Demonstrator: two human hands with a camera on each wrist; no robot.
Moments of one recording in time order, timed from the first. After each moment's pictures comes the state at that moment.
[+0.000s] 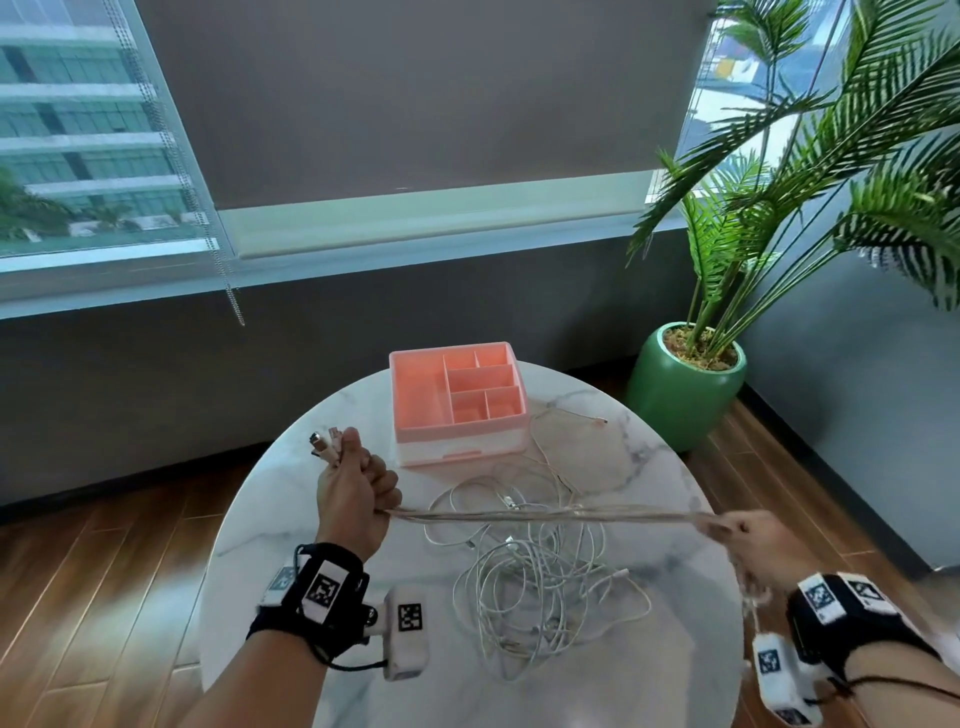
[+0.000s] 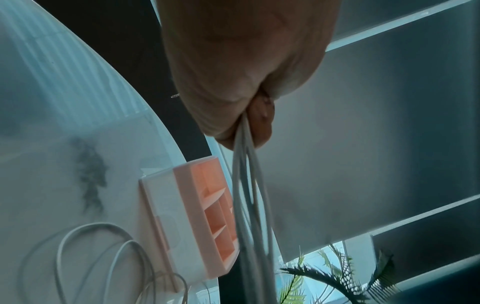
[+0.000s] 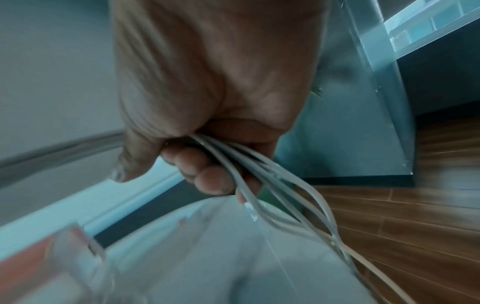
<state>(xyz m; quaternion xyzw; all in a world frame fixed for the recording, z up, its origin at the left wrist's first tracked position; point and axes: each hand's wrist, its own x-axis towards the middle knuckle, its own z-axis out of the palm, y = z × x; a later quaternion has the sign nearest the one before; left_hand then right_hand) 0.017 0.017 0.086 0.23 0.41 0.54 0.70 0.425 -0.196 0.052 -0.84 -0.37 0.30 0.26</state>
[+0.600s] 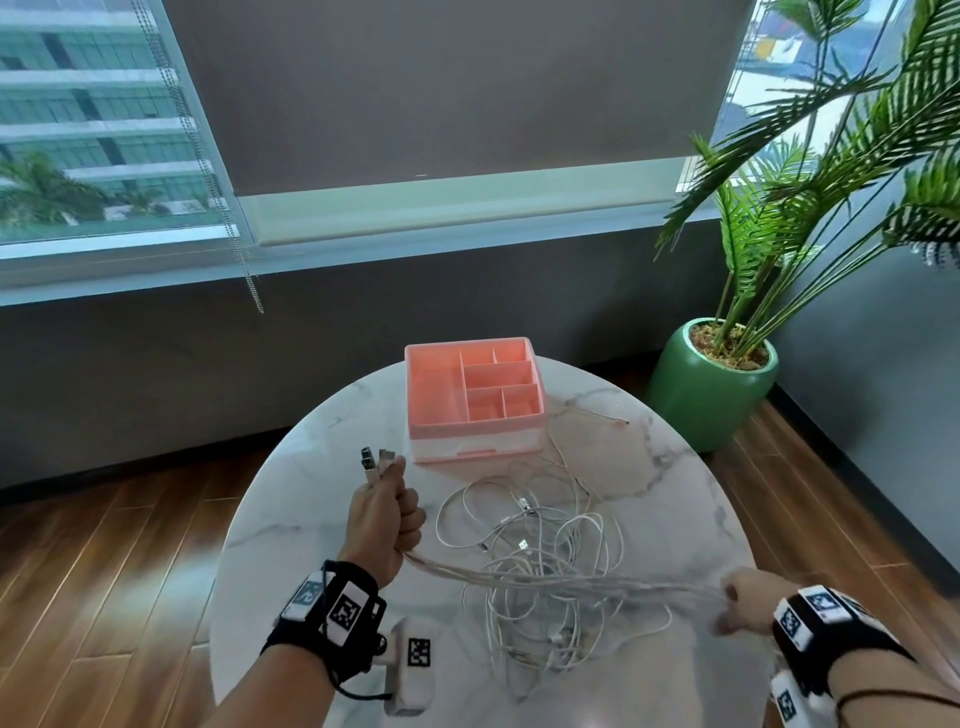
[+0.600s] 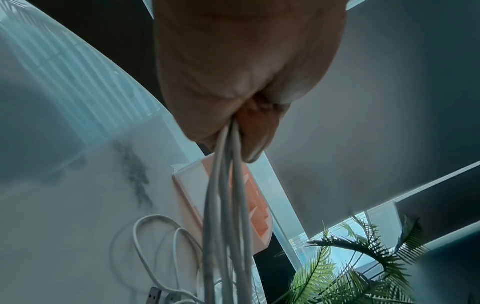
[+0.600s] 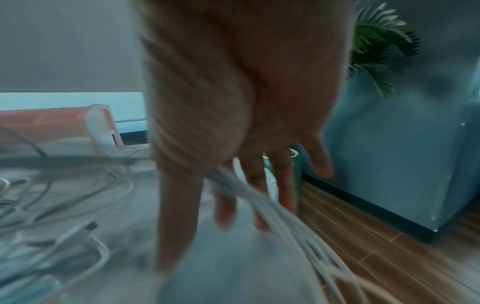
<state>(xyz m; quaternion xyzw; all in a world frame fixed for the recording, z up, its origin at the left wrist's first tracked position) 0.018 0.009 0.058 0.28 0.47 0.42 0.72 0.428 -0.168 -0.003 -0.82 -0.43 0.31 -0.20</state>
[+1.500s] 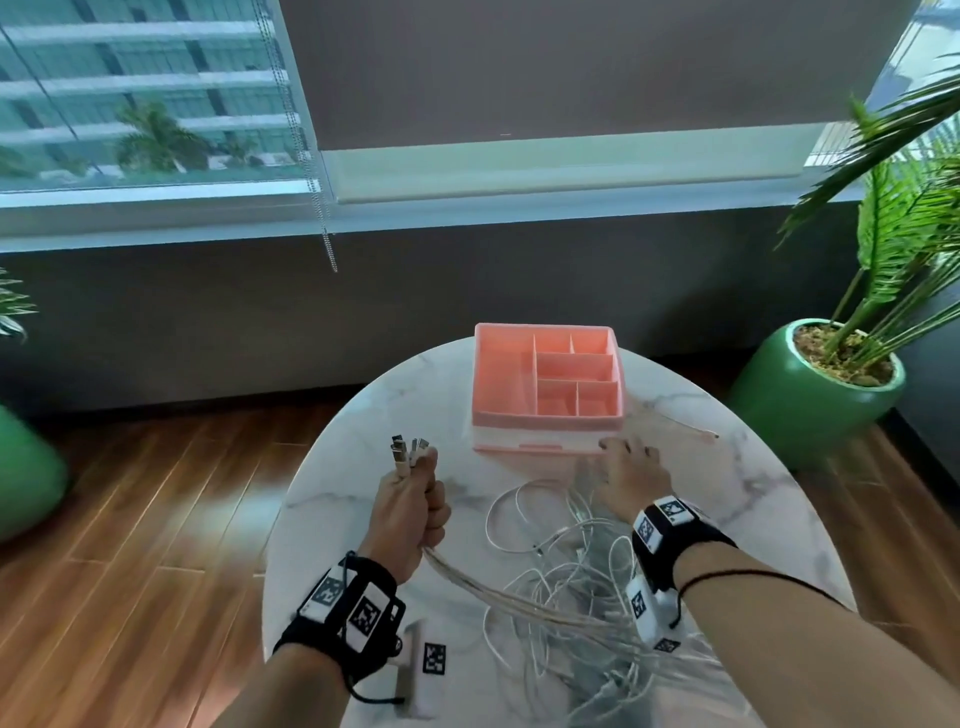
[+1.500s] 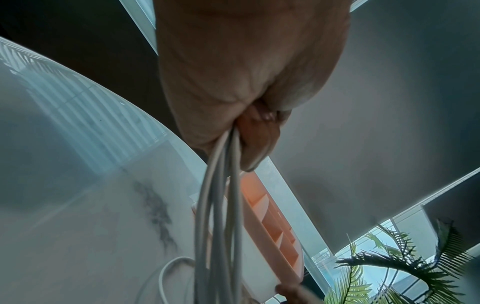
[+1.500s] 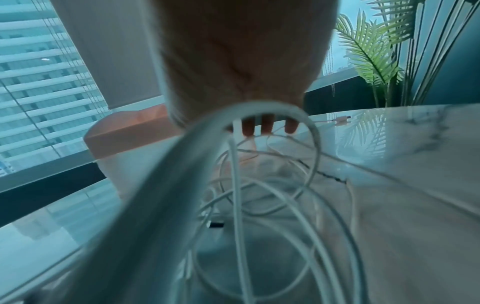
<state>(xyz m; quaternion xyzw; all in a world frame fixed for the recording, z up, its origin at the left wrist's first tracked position) -0.010 0.024 0.050 0.30 0.50 0.43 0.69 0.287 0.040 -0.016 -0.79 -0.59 0.15 0.03</state>
